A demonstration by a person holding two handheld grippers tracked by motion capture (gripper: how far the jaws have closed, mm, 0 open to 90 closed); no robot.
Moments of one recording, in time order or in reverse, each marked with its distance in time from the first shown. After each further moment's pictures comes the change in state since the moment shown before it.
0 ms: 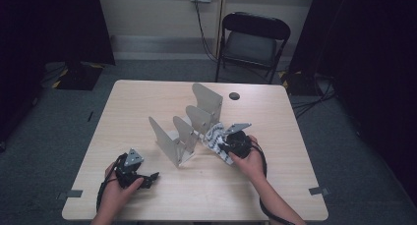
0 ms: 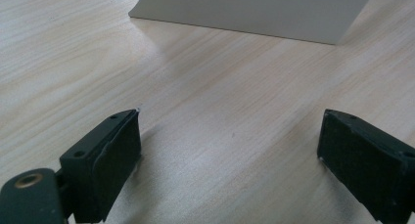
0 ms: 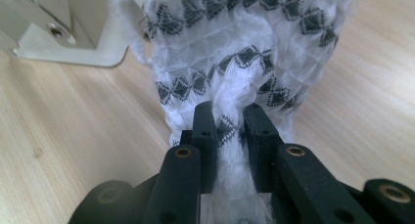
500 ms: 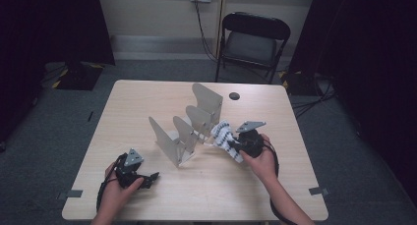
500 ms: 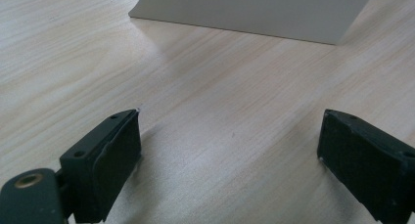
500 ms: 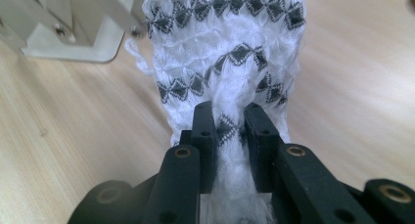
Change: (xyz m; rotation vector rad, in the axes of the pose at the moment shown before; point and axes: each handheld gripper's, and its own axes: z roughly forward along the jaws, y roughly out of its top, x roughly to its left) left arm 0.000 0.000 0.000 0.000 0.000 0.000; right arm -0.016 -0.002 -0.043 -0.063 -0.034 0.016
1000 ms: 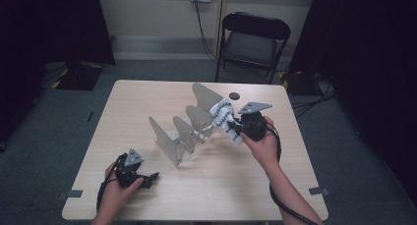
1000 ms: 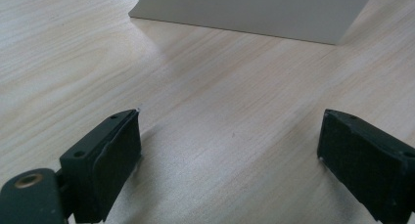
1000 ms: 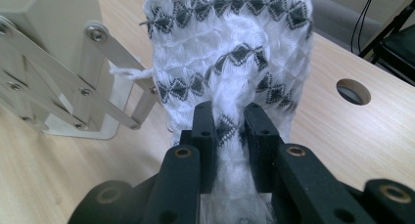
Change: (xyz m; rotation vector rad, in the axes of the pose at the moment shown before) left arm 0.000 0.000 0.000 0.001 0.002 0.009; right arm -0.004 0.053 -0.027 -0.097 -0.047 -0.024
